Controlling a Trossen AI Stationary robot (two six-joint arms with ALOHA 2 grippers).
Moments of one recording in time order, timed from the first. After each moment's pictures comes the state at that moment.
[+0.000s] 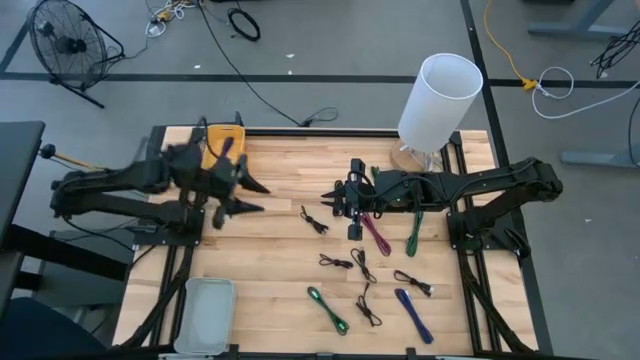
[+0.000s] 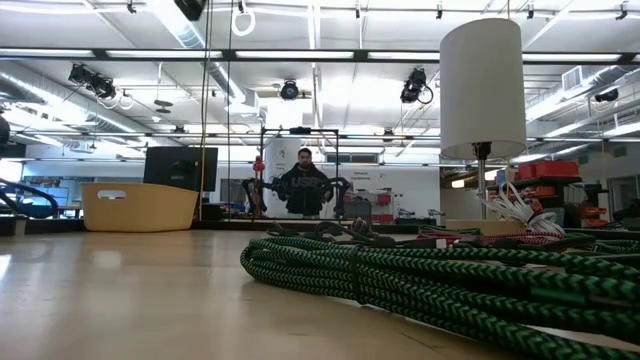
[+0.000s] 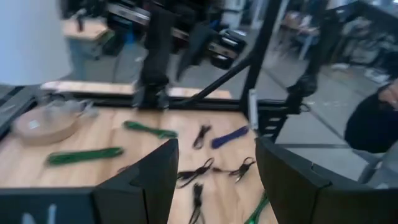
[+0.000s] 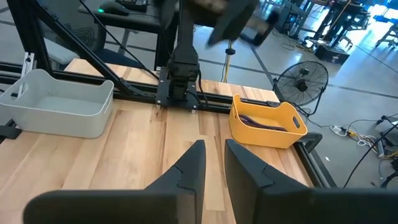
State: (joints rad) left arm 0.07 0.79 0.81 -0.14 0.29 -0.11; right arm 0.15 1.44 1.30 -0.20 0.25 -0.15
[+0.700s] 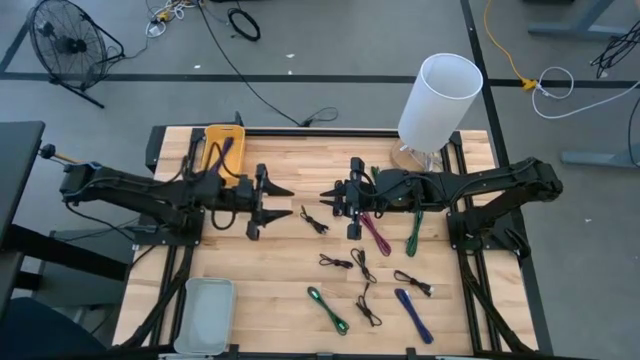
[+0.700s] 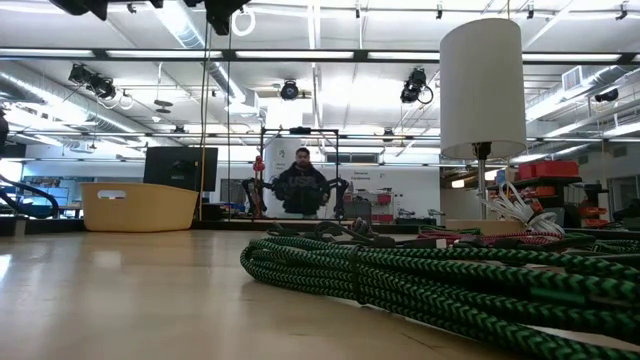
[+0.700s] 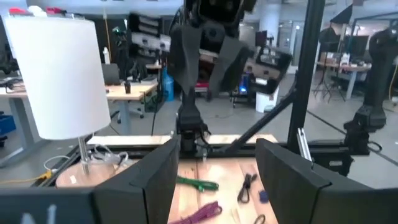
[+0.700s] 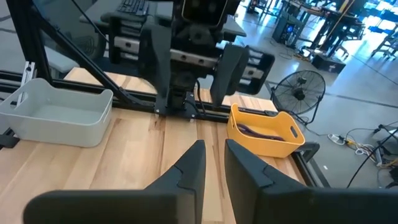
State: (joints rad) left arm -0.07 0.99 0.60 0.49 -0.05 -0.01; right arm 0.15 1.44 1.30 -0.16 0.25 -0.17
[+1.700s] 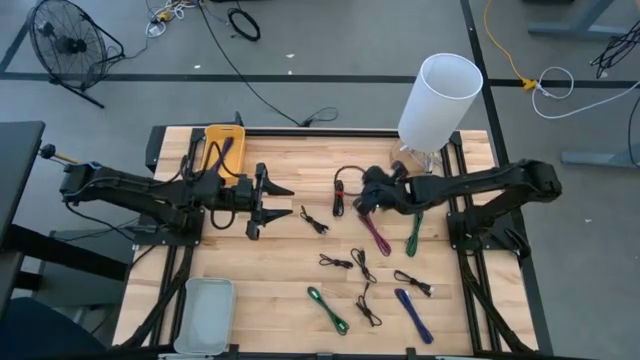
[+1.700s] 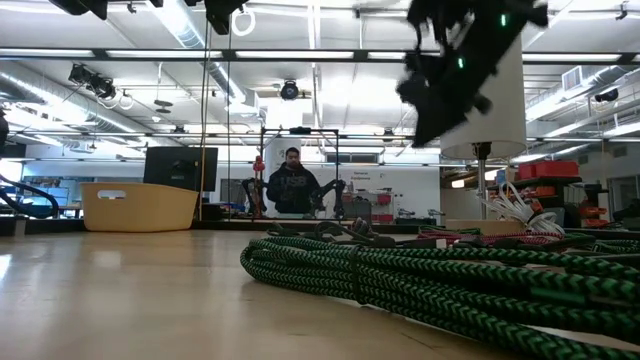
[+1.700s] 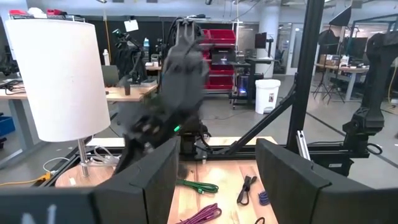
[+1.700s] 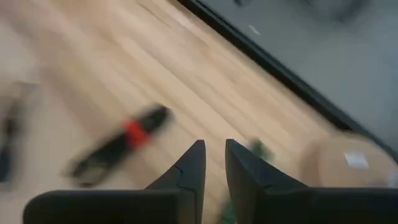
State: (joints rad) left arm -0.07 0.99 0.60 0.50 -0.05 -0.02; right arm 0.00 1.44 0.95 -0.56 0.69 0.57
